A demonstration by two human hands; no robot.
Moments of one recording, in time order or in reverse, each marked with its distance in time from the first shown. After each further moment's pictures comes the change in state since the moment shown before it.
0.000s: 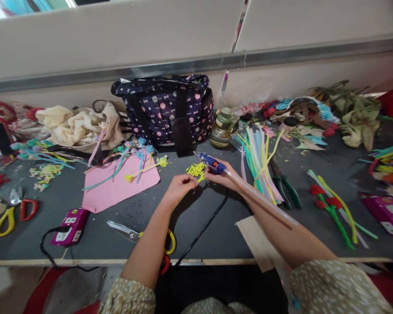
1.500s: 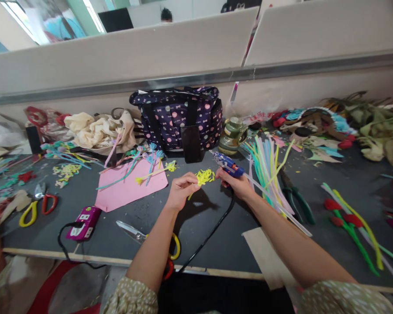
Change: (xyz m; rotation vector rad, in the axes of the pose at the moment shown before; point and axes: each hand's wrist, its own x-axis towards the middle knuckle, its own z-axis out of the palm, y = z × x) left_hand -0.009 0.013 -0.006 -0.251 0.065 0.403; right_hand -0.001 0.008 0.004 0.351 0.156 0.125
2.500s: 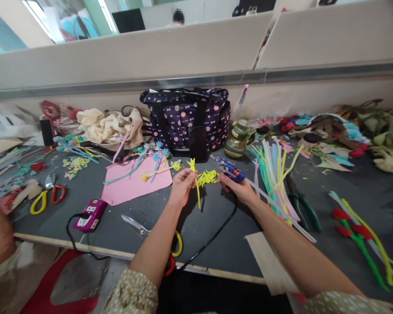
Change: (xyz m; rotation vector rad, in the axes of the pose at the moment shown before) left_hand 0.008 -0.006 -0.007 -0.170 0.297 -0.174; right_hand -0.003 0.008 0.004 -0.164 -0.046 0.017
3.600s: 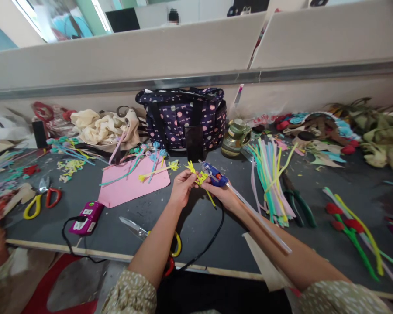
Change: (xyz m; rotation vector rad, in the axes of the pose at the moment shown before) left_hand -0.001 -0.008 0.003 -0.062 -0.088 -0.040; right_hand -0.010 -0.002 0.050 0.261 0.040 0.087
